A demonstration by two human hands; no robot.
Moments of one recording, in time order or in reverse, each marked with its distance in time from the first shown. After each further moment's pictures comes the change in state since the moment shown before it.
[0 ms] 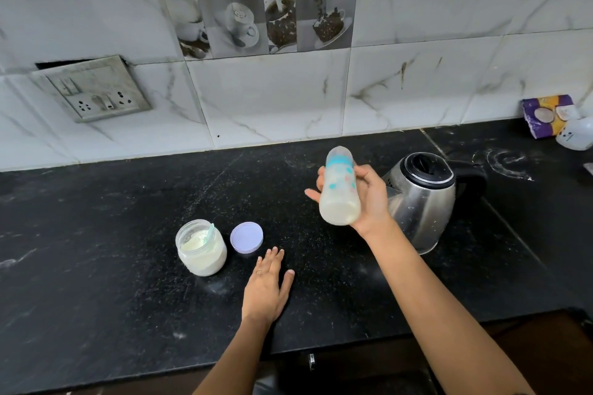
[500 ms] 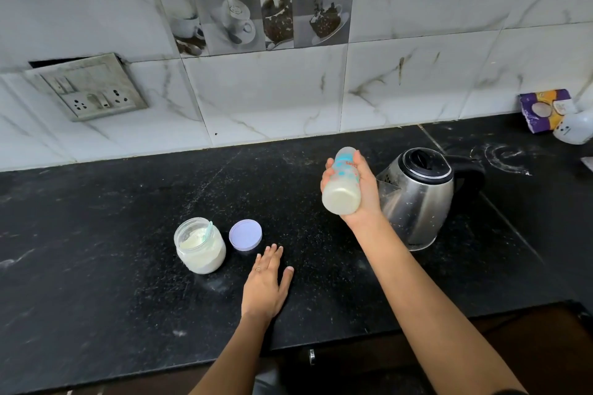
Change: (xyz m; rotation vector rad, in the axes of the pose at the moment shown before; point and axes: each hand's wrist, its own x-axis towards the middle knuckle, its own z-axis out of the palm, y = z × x) left_hand 0.002 -0.004 0.005 0.001 -0.002 0.002; right_hand 0.010 0.005 -0.006 0.162 0.075 0.022
